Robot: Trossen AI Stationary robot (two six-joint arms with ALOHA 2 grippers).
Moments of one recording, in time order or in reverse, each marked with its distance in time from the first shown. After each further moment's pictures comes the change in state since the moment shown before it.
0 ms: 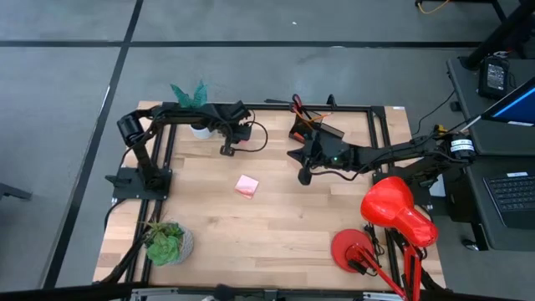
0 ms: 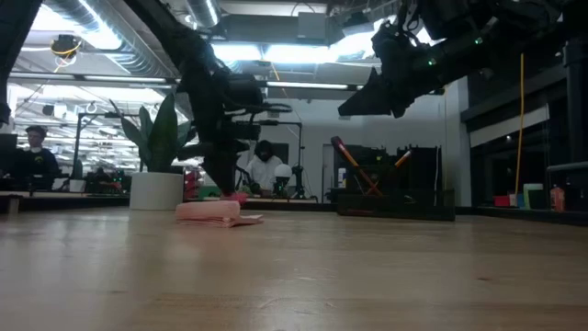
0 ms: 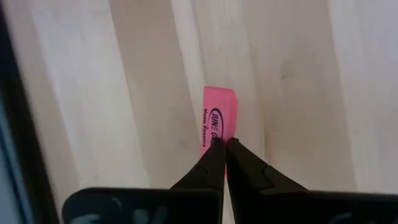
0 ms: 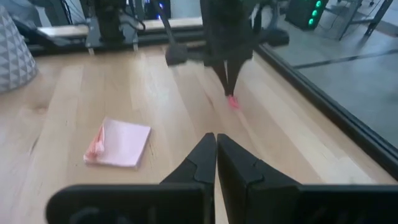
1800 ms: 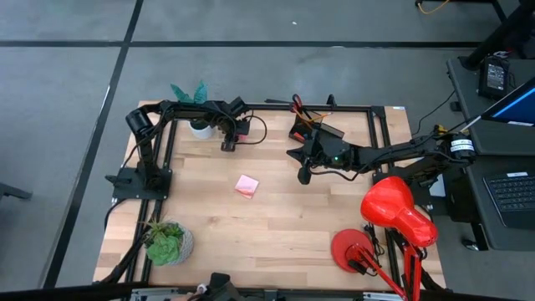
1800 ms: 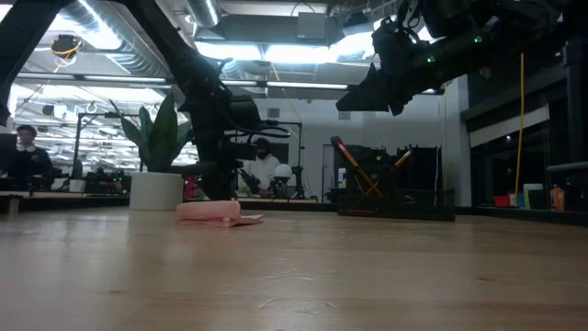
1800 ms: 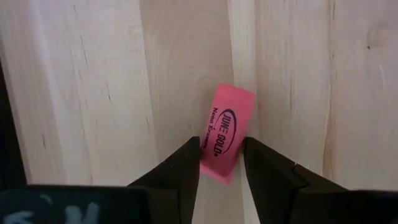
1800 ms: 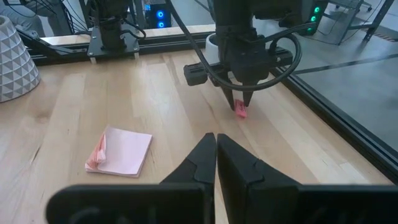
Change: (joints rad) left arm 0.096 0.123 0.005 0.040 0.007 -0.020; right arm 0.000 0.000 0.000 0.031 0.000 0.003
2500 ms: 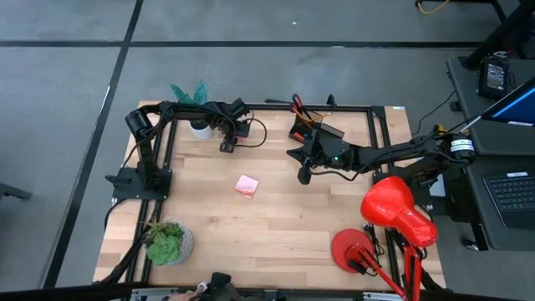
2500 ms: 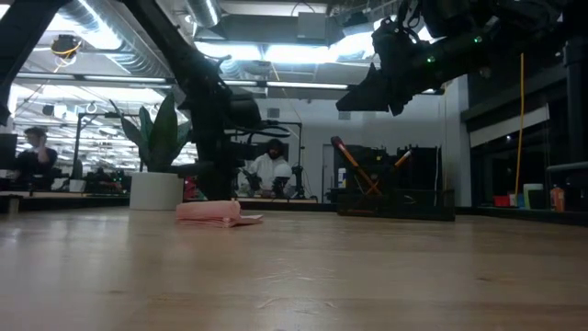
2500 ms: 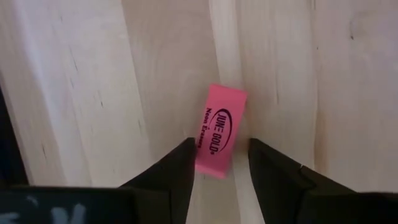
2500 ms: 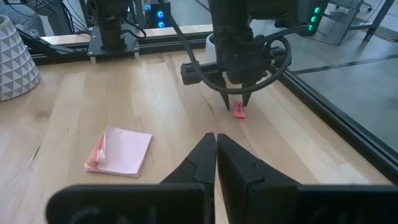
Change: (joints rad) left arm -0.014 -0.004 0.002 0.000 -0.031 0.056; right arm 0.000 0.000 0.000 -0.001 0.000 -0.003
